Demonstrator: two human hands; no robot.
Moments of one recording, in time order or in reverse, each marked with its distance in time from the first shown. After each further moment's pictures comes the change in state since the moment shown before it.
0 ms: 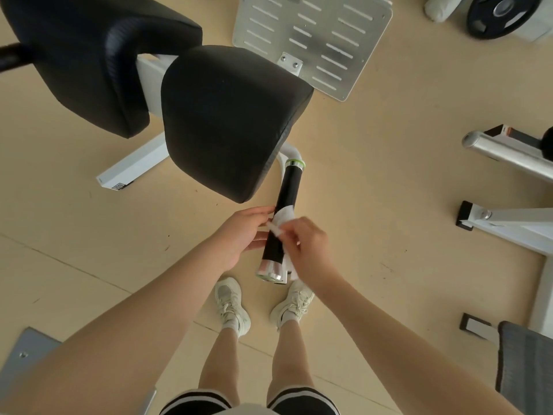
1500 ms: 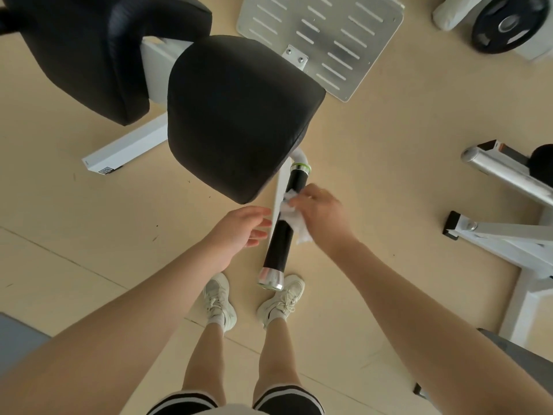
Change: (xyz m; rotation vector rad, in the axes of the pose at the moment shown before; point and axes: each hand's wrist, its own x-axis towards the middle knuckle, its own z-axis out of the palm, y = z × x) left_hand 0.018 -0.006 -0.017 -0.013 0.020 0.047; right_hand 0.064 -0.003 -0.032 -0.424 -0.243 0.050
